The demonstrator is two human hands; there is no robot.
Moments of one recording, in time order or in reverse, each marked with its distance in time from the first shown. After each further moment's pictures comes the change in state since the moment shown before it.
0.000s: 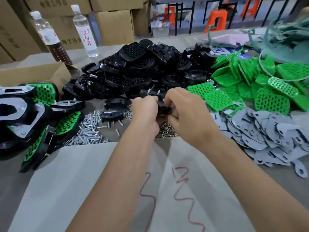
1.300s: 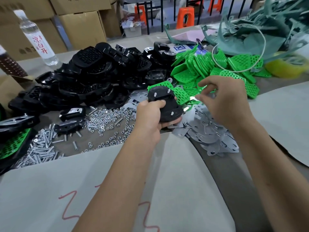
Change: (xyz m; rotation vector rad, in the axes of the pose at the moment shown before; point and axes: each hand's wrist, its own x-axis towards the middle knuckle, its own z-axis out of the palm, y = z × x) left_hand -0.025 -0.057 0.088 -0.034 -0.327 -0.079; right_hand -0.056 0.121 -0.109 -0.153 0.244 0.429
